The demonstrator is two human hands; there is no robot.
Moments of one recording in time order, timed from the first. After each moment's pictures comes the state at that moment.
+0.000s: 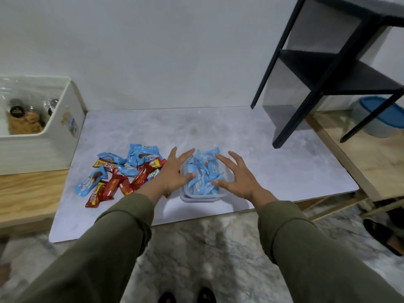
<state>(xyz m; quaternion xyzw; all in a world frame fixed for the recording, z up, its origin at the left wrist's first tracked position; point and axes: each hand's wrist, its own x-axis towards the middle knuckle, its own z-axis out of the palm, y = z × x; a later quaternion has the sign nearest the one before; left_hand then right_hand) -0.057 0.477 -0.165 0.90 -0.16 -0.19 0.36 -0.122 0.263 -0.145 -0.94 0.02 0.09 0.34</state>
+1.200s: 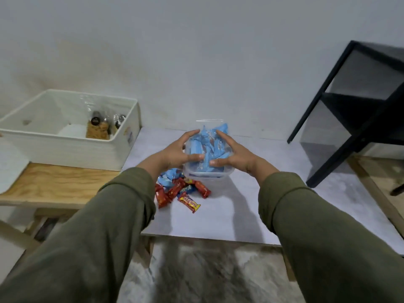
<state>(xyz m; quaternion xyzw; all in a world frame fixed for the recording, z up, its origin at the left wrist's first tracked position) -0.030 0.543 -0.059 0.78 -0.06 -0.17 0.60 -0.041 0.337 -0.033 -0.82 -0.09 0.19 0.52</state>
